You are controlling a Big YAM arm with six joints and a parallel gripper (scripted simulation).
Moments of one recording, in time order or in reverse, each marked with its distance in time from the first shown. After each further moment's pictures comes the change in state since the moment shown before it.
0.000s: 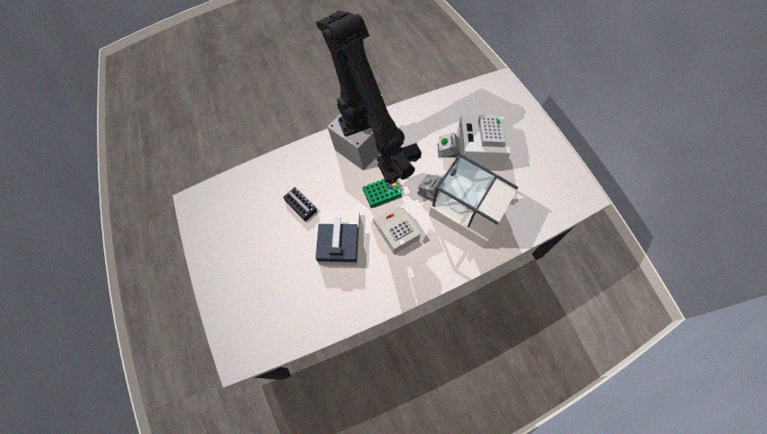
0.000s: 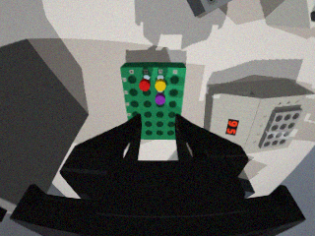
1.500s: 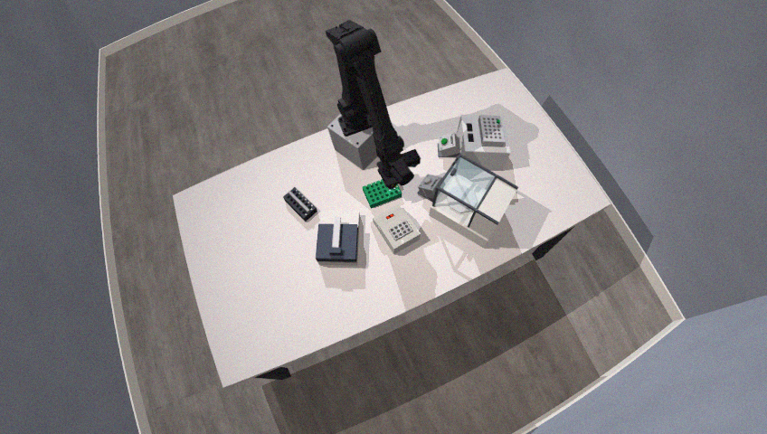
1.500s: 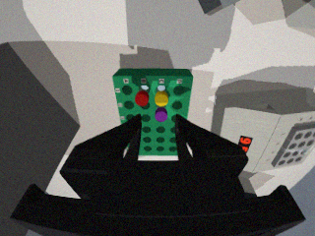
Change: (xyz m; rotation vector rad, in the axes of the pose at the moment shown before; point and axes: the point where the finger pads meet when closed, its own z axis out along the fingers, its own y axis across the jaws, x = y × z) arm 0.000 0.001 0.037 -0.002 0.001 -0.001
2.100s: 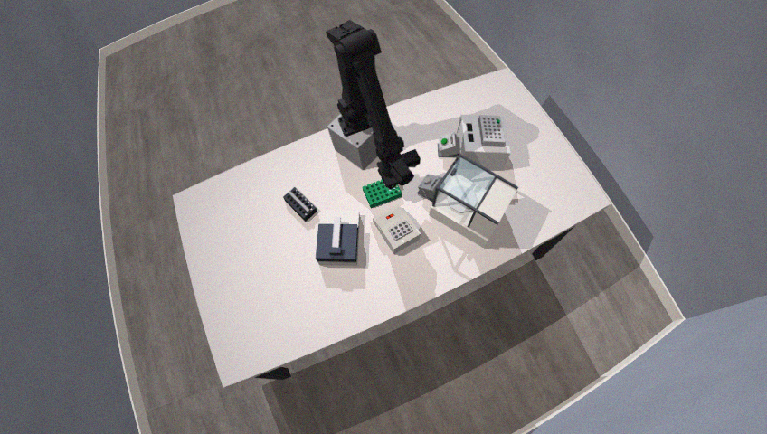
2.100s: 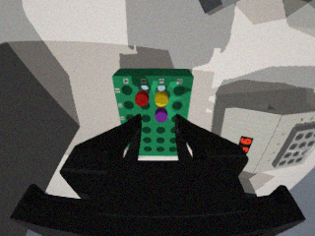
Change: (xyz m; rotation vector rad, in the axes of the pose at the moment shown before) arm 0.000 0.000 0.001 -0.001 0.000 0.000
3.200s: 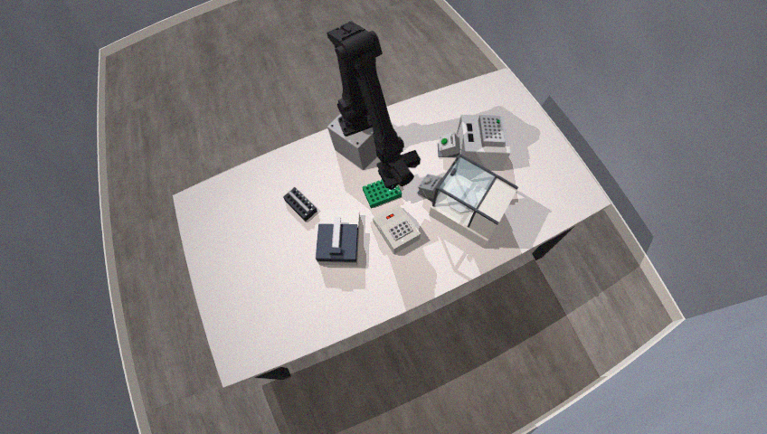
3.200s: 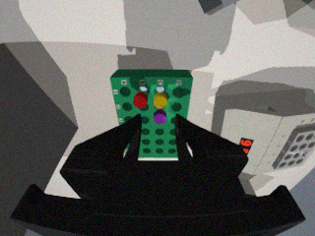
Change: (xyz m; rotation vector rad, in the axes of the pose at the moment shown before) arm 0.000 -0.001 0.003 0.004 -0.001 -0.001
